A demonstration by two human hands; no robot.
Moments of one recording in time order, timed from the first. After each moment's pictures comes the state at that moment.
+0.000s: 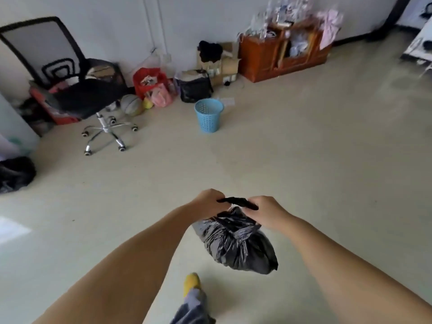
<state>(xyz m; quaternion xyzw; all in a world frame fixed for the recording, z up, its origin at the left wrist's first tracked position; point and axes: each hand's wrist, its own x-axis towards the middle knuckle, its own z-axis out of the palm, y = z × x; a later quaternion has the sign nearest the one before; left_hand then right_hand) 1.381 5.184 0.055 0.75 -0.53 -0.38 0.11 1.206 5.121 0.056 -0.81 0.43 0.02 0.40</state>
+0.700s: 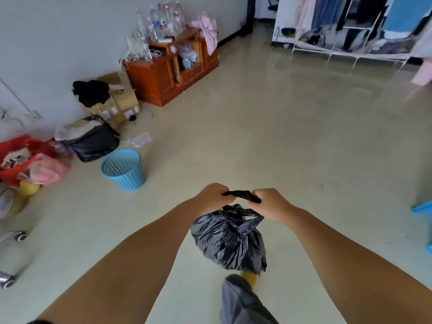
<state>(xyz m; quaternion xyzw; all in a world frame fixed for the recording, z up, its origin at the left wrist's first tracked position) 1.368 4.723 0.069 0.56 -0.73 -0.40 0.03 1.187 4.753 0.059 -0.68 0.64 -0.09 0.35</state>
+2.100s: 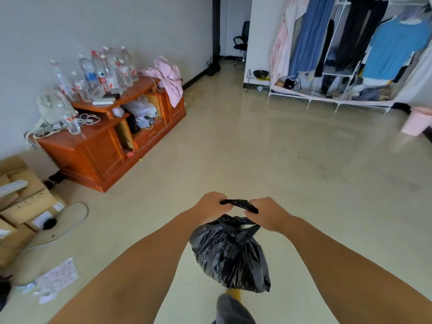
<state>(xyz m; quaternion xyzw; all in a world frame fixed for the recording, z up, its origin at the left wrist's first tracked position) 1.218 3.723 0.075 0.49 -0.78 -0.37 0.06 1.042 3.783 0.075 -0.68 0.67 -0.09 0.28</state>
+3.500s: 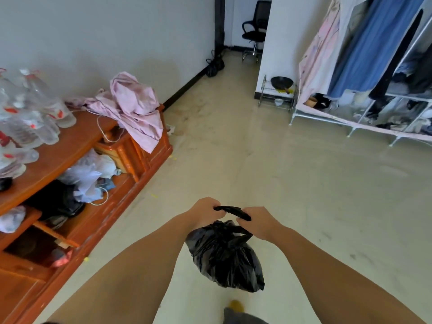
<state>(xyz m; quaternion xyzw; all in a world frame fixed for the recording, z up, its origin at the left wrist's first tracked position) 0.978 2.673 0.039 0.51 -0.76 -0.40 0.00 0.805 2.739 0.034 -0.60 0.69 -0.13 0.39</state>
